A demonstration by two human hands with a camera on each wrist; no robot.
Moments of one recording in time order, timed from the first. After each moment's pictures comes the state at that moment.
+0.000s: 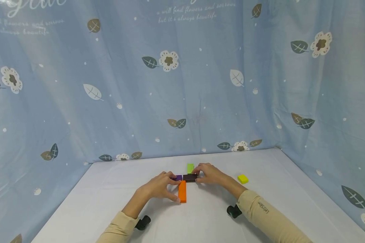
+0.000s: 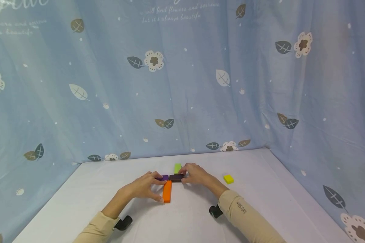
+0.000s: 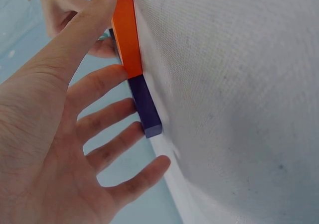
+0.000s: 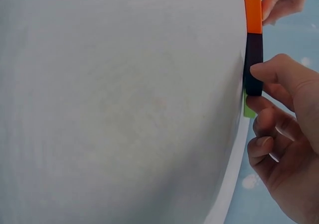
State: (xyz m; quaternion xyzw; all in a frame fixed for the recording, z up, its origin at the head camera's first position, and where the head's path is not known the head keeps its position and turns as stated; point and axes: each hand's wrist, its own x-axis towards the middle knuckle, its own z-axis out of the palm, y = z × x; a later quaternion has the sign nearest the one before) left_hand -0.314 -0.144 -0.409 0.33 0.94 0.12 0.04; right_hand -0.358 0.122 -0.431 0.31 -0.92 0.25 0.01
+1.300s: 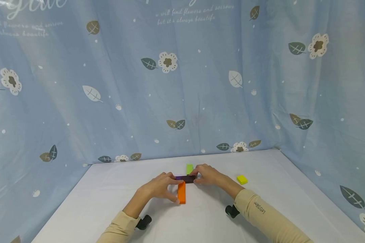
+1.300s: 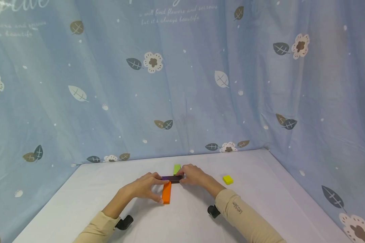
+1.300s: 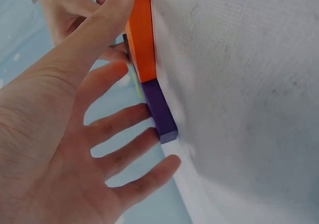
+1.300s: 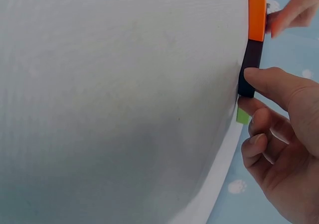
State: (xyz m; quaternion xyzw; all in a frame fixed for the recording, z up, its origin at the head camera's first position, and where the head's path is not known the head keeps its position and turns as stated) left_hand -0.316 -0.140 -0.406 0.33 0.94 0.10 0.05; right_hand -0.351 0.112 -0.420 0.30 -0.93 0.21 -0.02
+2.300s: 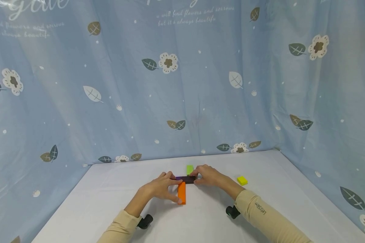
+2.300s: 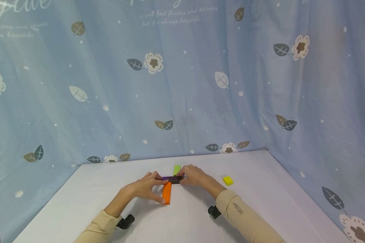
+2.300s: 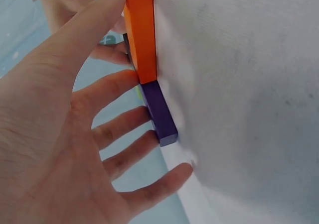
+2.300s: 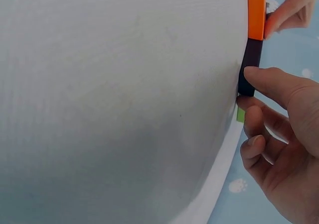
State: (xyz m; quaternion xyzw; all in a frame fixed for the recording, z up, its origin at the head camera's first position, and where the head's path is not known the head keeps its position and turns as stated) left_hand -0.311 -0.135 -0.404 0.28 0.95 0.09 0.09; right_hand -0.352 0.113 -0.422 0.29 -0.94 0.19 -0.02
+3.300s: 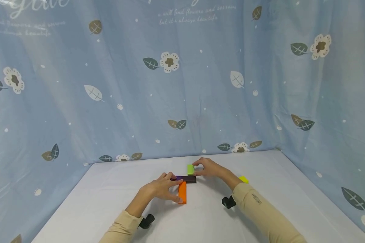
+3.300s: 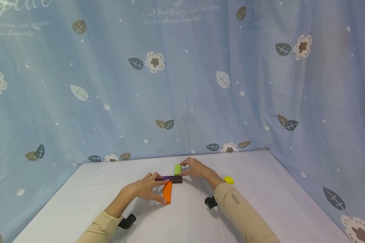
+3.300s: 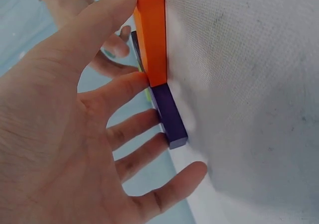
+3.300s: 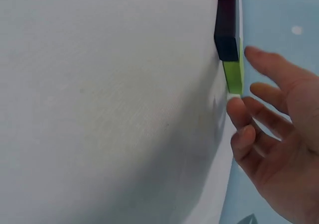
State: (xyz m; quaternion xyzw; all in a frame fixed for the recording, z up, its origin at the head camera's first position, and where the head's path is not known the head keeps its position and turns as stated) left_hand -0.305 -0.132 -0.400 0.26 0.96 0.07 0.12; right_hand -0.383 0.125 -0.419 0.28 -0.92 0.27 -0.04
